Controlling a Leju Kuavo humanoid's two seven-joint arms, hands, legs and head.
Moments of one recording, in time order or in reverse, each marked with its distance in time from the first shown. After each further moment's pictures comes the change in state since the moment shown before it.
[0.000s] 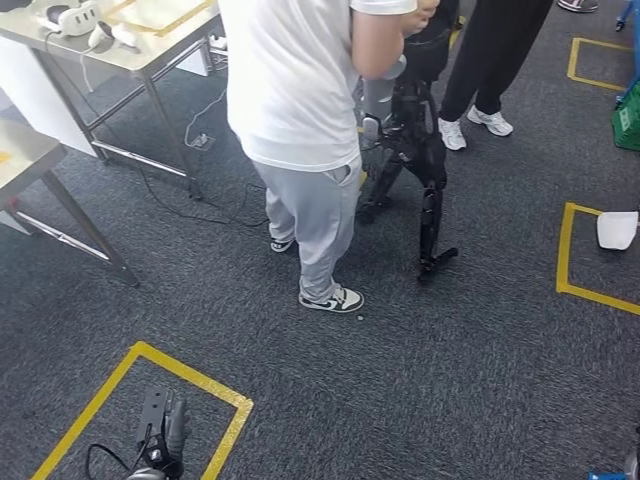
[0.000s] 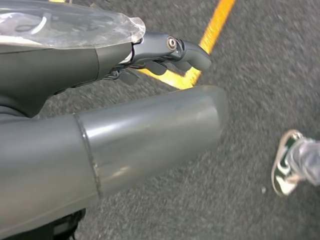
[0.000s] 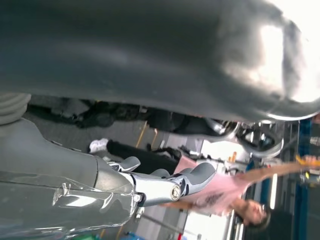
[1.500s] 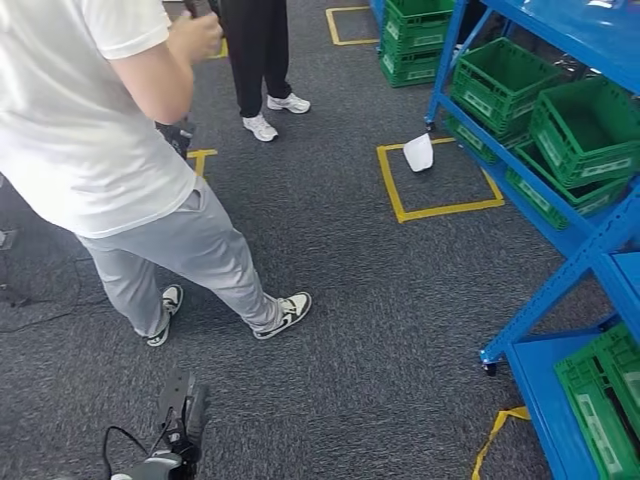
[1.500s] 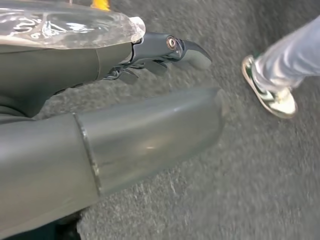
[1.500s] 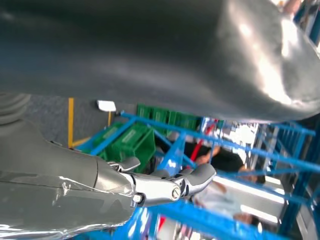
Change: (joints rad) left arm -0.066 -0.027 -0.026 -0.004 -0.089 -0.011 0.056; right arm 0.212 -0.040 -0.126 -0.175 0.045 -0.036 0.028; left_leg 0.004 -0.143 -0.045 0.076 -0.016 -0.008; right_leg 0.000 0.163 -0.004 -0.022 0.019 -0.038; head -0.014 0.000
